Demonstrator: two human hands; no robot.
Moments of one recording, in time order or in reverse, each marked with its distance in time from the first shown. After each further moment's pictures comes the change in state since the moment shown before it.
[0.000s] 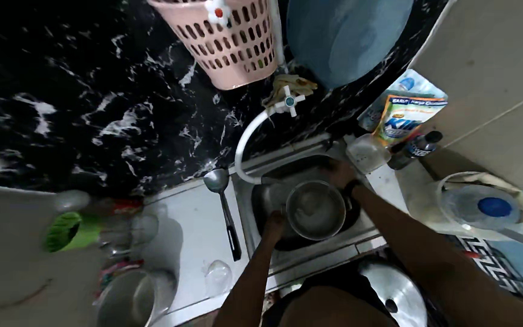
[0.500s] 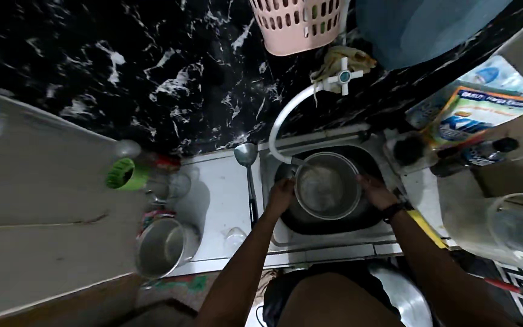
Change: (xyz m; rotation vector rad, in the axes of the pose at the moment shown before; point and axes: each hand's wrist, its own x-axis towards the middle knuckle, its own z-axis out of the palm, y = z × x) left_hand -0.015 0.023 -0.056 -0.275 0.183 0.131; right_hand -0.048 0.048 0.028 0.344 -0.059 0.206
